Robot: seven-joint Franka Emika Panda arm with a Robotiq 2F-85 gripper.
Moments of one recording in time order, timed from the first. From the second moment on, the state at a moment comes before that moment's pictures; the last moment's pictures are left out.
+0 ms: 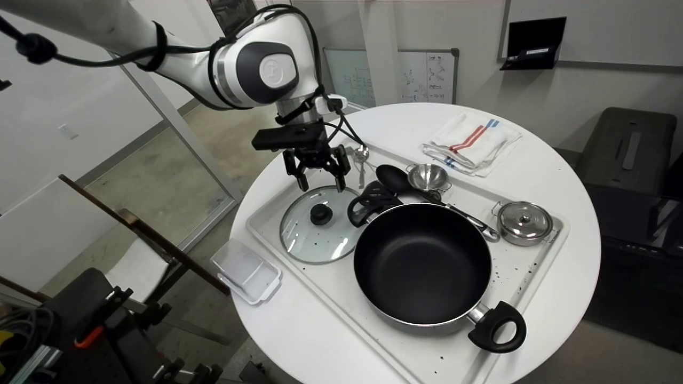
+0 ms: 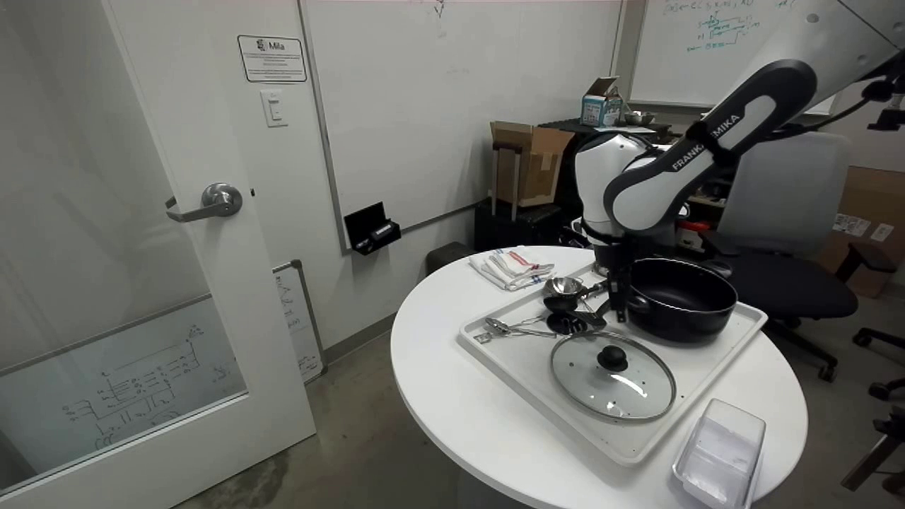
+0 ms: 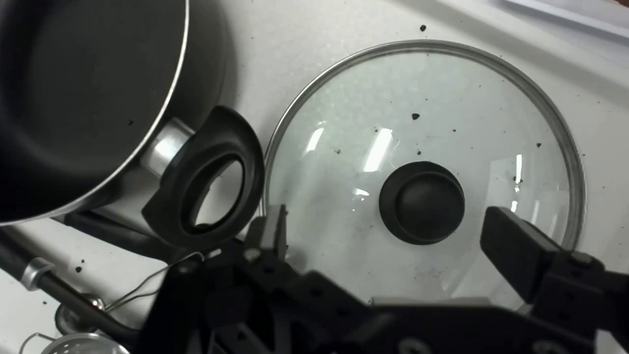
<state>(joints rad) -0.02 0.87 -0.04 -1.62 -0.22 2.22 -0.22</state>
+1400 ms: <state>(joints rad) 0.00 0.99 -0.02 -1.62 -0.22 2.33 -0.22</state>
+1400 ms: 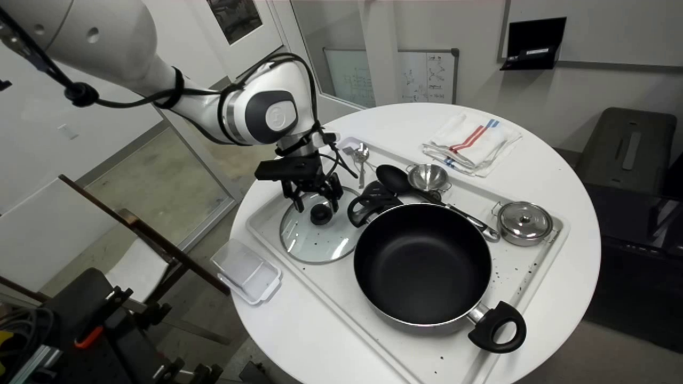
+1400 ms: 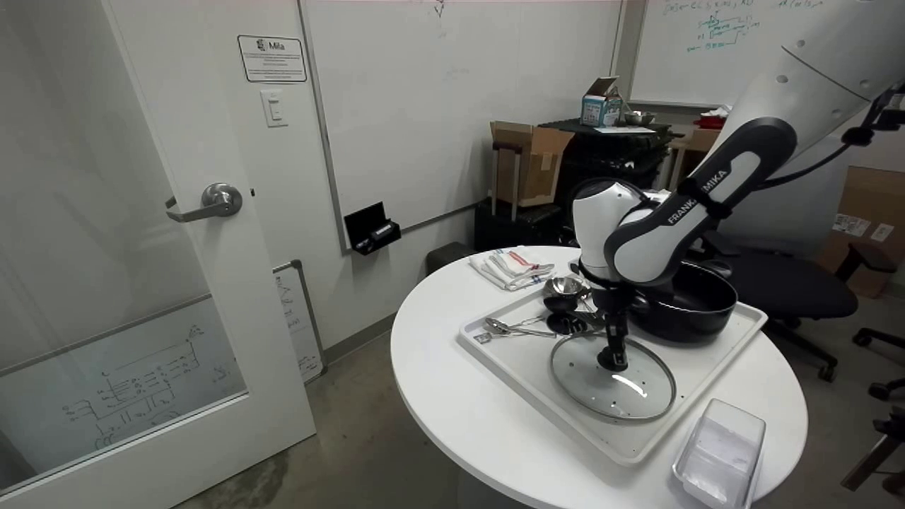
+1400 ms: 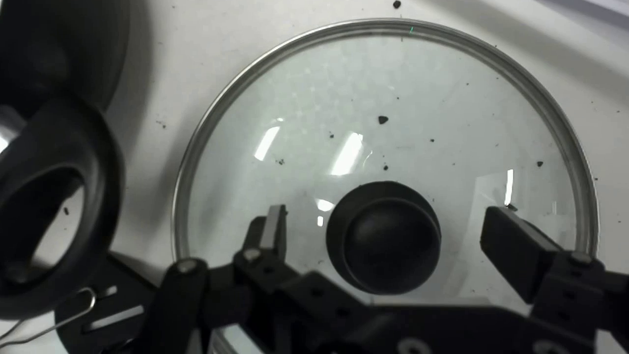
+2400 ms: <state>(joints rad) 0.00 1.00 -0.02 -1.62 -0.22 2.35 -0.22</state>
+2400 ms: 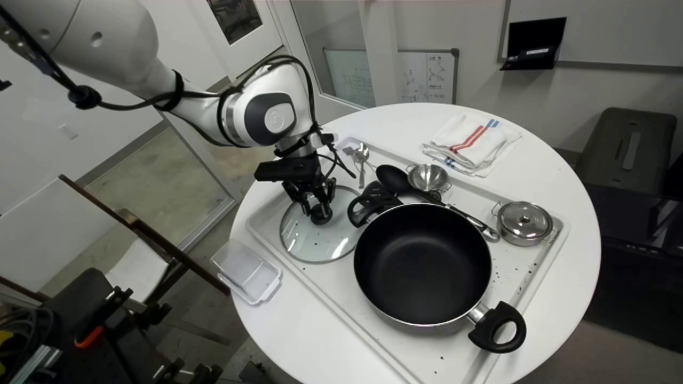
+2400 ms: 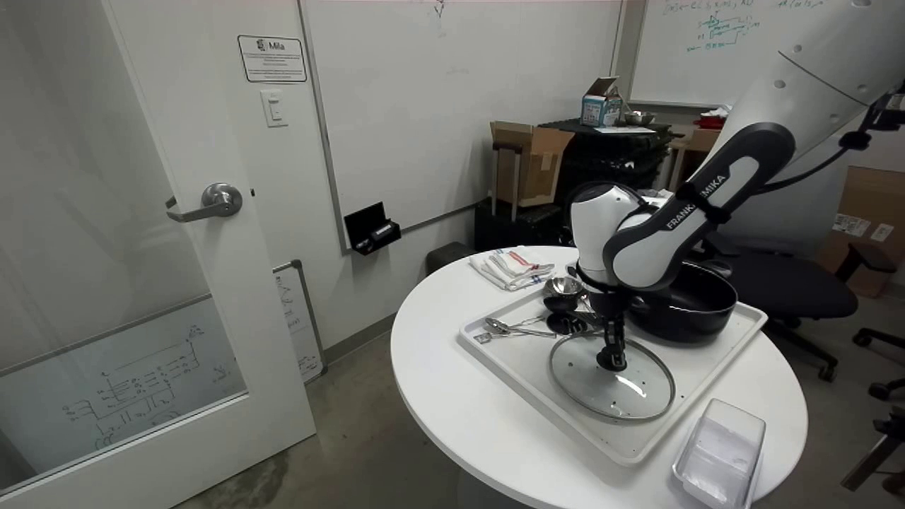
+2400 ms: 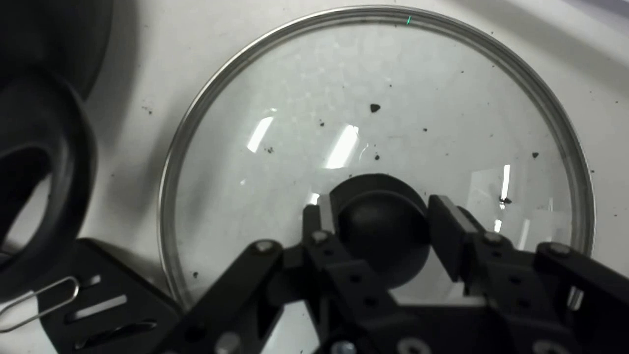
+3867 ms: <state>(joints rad) 0.01 0.75 0.01 -1.92 -0.22 2.49 -0.22</state>
